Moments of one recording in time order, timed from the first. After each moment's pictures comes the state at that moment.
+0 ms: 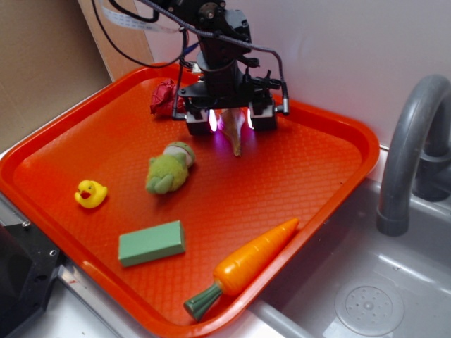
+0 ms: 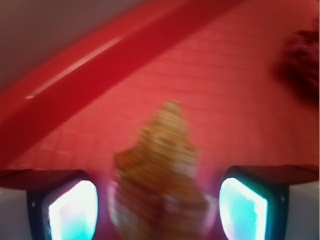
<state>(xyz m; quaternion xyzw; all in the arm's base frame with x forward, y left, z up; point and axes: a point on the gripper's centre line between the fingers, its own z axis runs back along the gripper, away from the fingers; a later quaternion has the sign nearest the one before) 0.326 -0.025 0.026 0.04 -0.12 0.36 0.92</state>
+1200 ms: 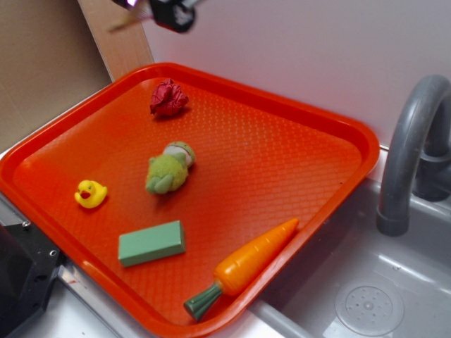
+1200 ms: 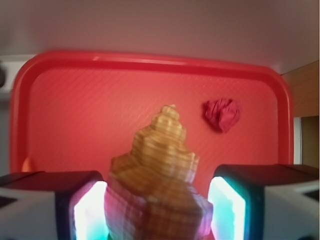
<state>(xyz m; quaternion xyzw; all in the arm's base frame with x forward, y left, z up) 0.250 -0.027 0.213 0.05 -0.03 0.01 1.00</state>
